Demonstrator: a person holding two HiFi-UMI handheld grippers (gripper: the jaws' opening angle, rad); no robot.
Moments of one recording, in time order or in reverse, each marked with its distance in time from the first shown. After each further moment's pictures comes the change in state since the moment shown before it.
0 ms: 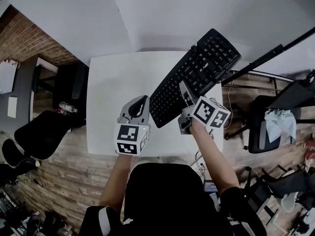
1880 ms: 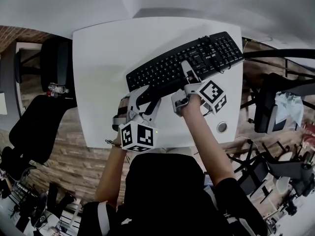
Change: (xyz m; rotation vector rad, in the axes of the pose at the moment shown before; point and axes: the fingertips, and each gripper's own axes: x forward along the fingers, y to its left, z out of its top) left arm 0.060 0.023 -0.144 0.546 0.286 -0.242; right arm 0.125 -0.101 -0.114 0.620 -0.032 -0.154
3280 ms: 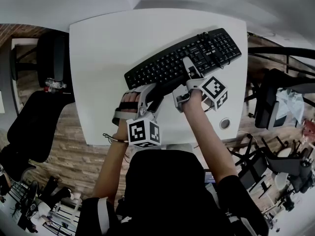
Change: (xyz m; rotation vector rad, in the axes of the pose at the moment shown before) left arm 0.025 -0.036 -0.024 0.252 0.111 -0.117; right arm 0.008 -0.032 -0.008 0.078 0.007 -0.043
